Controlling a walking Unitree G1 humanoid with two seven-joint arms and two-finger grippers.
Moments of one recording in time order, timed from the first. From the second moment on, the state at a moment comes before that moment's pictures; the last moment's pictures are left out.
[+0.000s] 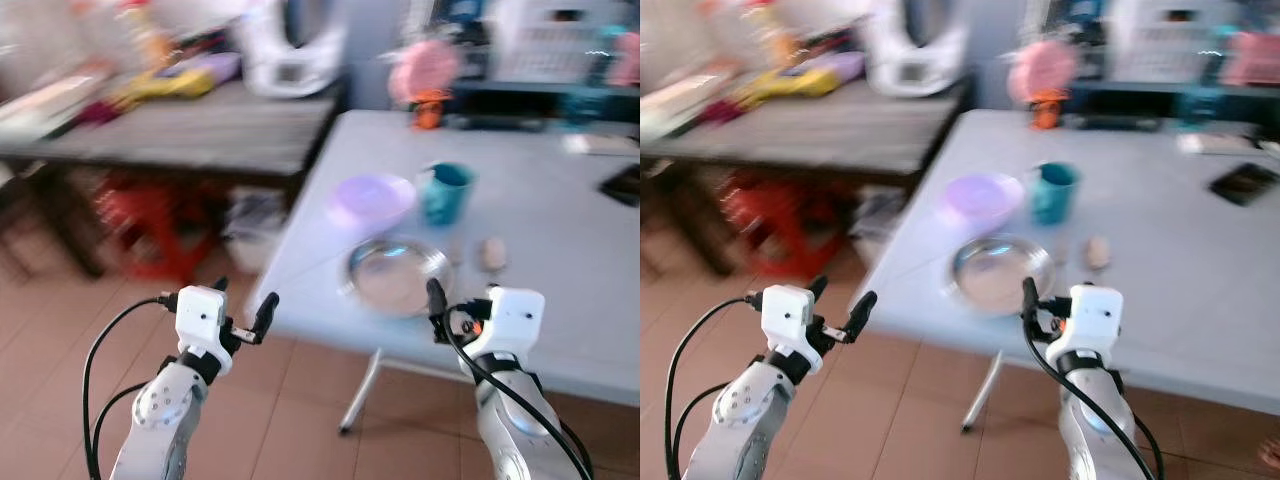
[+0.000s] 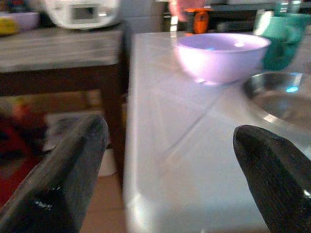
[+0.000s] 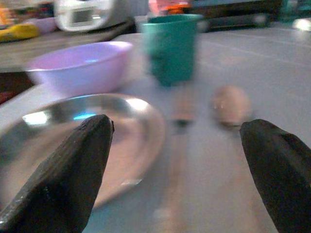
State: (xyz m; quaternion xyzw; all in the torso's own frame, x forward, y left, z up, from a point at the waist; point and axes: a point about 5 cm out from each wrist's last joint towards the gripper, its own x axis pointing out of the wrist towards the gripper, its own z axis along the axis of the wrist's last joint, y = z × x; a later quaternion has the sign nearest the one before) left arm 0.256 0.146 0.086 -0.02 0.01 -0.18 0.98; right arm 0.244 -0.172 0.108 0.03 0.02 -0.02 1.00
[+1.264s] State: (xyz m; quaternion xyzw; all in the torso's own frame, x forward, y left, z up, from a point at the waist) left arm 0.235 0.140 0.099 0.04 -0.01 -0.35 0.94; right arm 0.242 -0.175 0.111 0.06 0.06 0.00 1.00
